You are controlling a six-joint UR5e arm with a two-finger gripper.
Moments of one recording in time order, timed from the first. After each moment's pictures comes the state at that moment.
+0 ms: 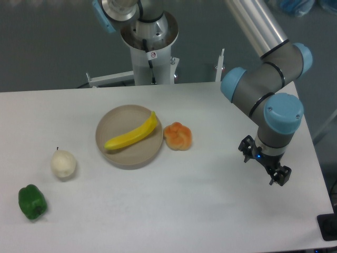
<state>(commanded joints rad) 2.45 -2.16 -1.39 -1.05 1.60 1.50</state>
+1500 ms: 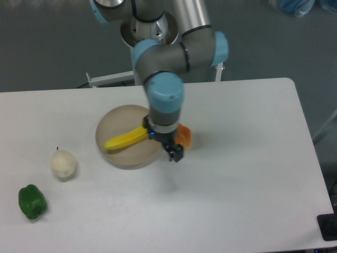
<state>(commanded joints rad) 2.01 -1.90 -1.81 -1.05 1.54 1.07</state>
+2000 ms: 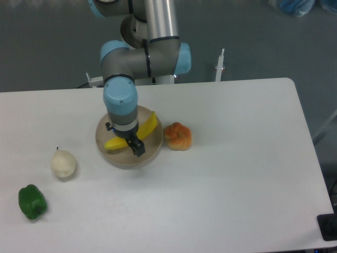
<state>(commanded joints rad) 1.93 -1.92 -1.91 -0.93 1.54 1.04</state>
